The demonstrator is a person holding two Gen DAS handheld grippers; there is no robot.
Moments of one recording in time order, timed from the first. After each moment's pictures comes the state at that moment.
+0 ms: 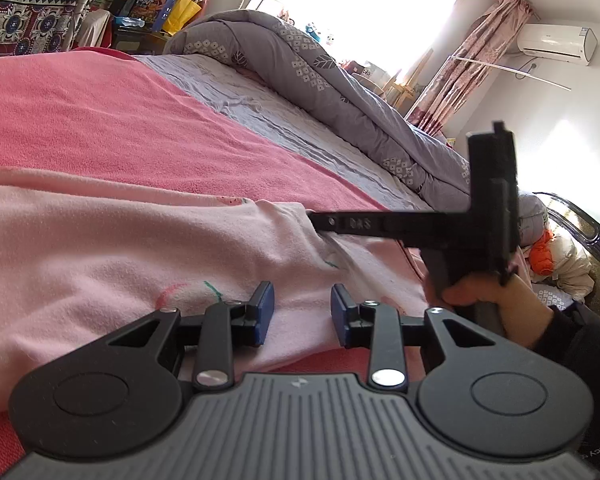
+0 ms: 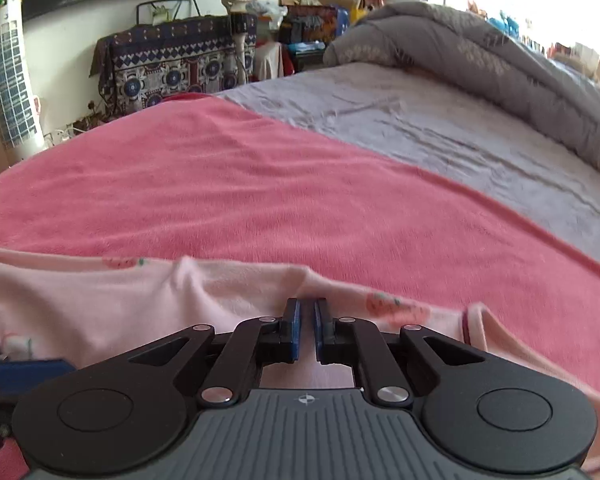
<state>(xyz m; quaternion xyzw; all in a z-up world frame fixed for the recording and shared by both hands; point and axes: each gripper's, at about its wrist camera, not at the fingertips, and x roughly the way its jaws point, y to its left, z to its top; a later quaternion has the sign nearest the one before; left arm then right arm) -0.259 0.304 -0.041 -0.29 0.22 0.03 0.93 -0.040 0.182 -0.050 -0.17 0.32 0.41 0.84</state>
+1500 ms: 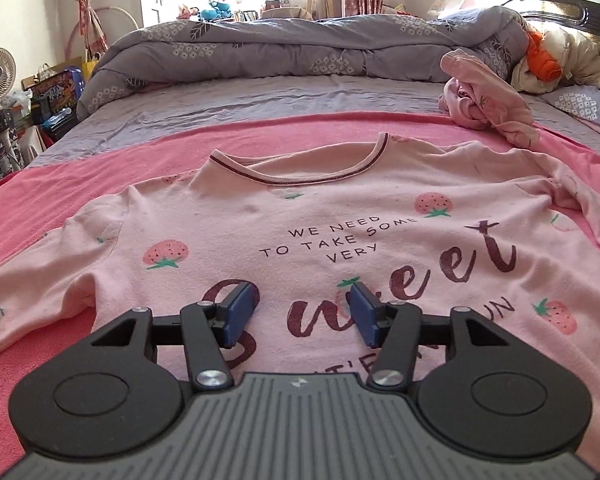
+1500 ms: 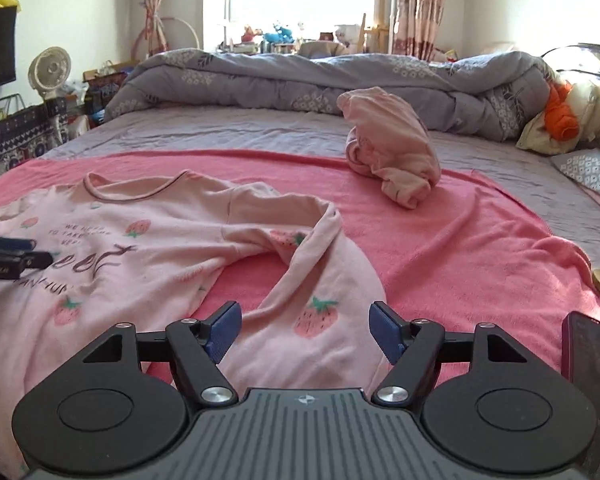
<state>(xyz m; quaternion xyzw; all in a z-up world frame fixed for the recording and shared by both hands) -0.196 0.068 -0.017 0.01 0.33 0.05 0.94 -0.137 -0.280 -0.028 -0.05 0.29 0.16 0.94</state>
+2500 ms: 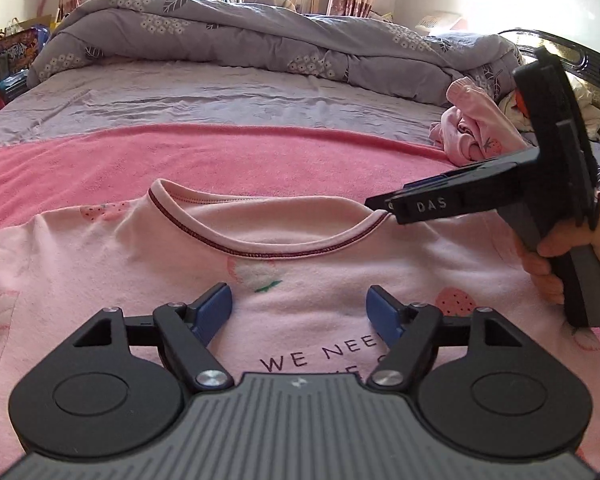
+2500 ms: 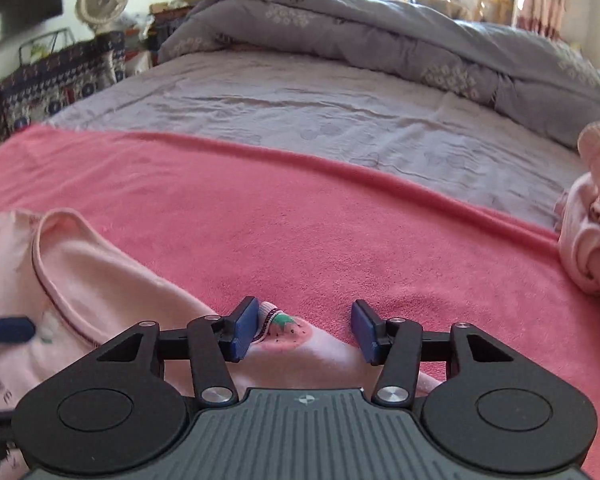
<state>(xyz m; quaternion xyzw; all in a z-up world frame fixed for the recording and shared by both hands) -0.095 0.105 -0.030 -0.08 0.33 -0.02 0.94 0.072 -0.072 -0.055 -0.15 0.36 0.29 0.87</state>
